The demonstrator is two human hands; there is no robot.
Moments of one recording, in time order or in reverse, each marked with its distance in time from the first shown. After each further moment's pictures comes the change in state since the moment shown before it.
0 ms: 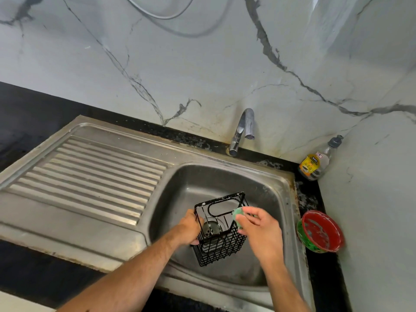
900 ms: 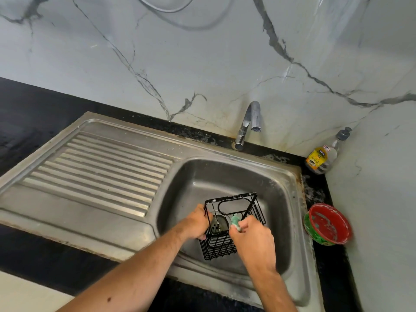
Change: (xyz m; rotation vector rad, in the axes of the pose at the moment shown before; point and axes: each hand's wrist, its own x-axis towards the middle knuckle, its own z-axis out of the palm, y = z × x) left_hand -0.003 -0.004 0.003 0.058 -0.045 0.059; right_hand -0.026 0.025 0.027 -0.651 0.019 -0.131
